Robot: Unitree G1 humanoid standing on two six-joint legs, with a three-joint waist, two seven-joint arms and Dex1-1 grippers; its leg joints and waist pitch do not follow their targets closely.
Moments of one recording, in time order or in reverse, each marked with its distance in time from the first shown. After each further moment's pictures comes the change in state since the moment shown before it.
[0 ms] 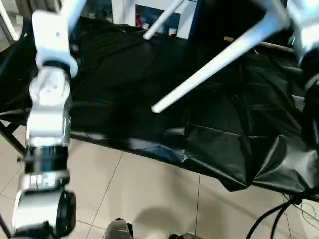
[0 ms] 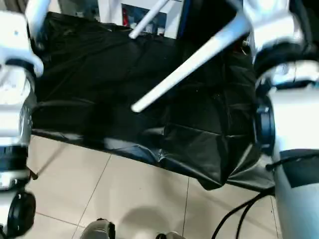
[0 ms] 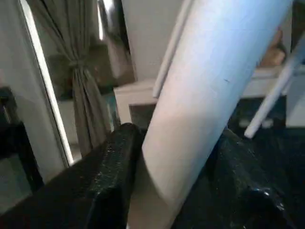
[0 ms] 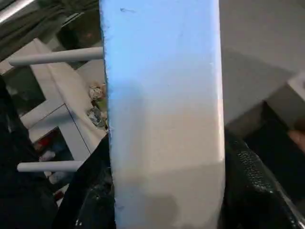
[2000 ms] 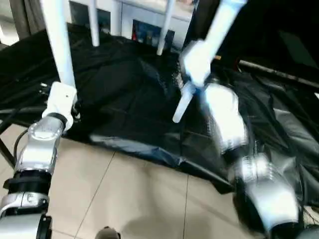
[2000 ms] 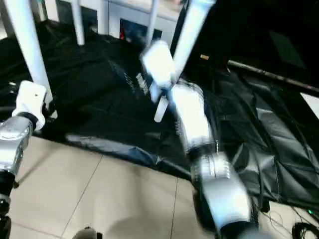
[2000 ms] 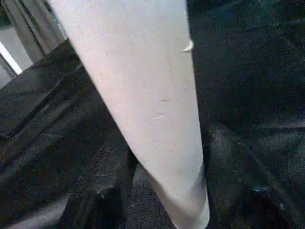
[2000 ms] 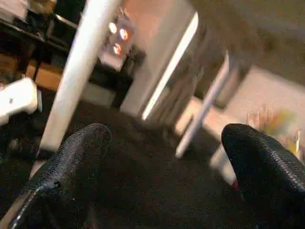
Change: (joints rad) left arm 0.123 0.150 -0.108 0.382 0.038 -0.072 -0.168; right arm 0.907 0.449 -0.062 -0.696 0.389 0.040 0.309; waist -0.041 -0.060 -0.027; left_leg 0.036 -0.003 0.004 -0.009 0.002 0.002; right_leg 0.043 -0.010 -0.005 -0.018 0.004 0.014
